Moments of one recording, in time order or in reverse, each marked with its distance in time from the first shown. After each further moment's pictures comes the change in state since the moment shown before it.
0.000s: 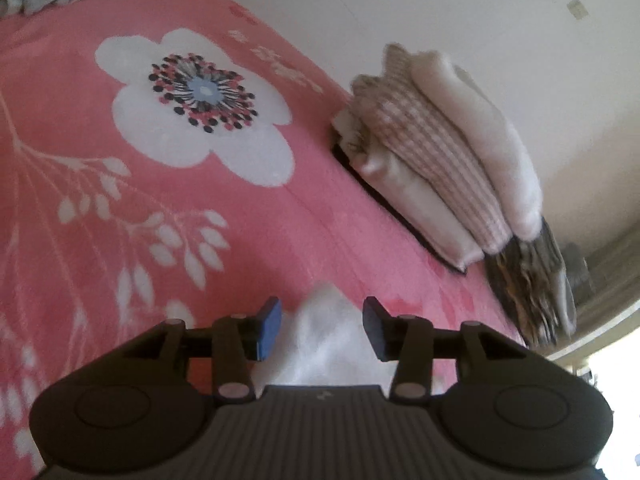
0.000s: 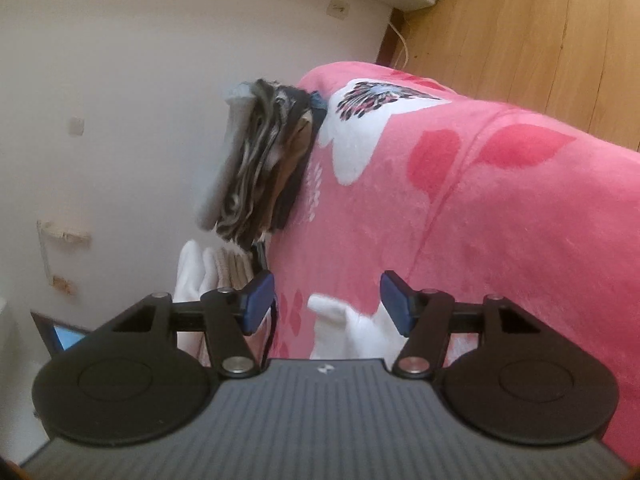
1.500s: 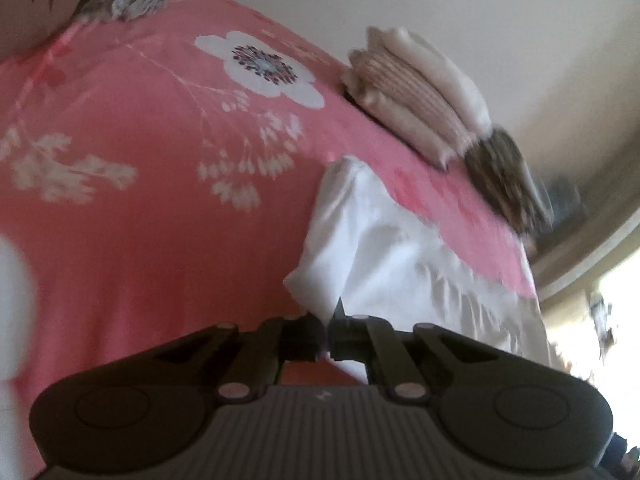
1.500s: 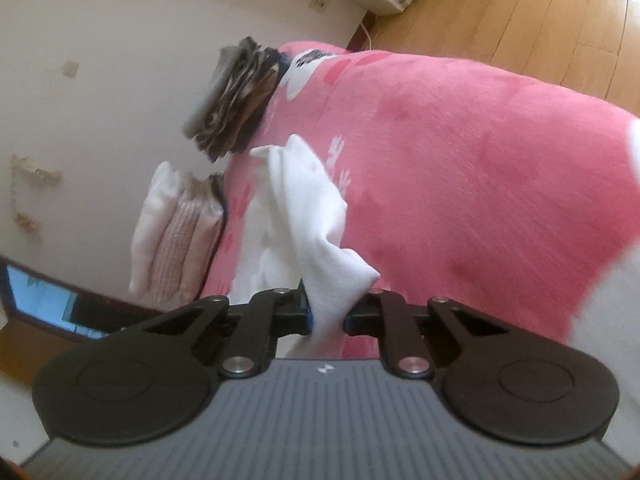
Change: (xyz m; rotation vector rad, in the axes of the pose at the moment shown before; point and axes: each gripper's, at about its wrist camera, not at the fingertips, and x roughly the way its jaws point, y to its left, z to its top) left arm -0.215 0.041 -0.147 0.150 0.093 0.070; right arm -0.176 -0.013 -0.135 -0.090 0.026 -0.199
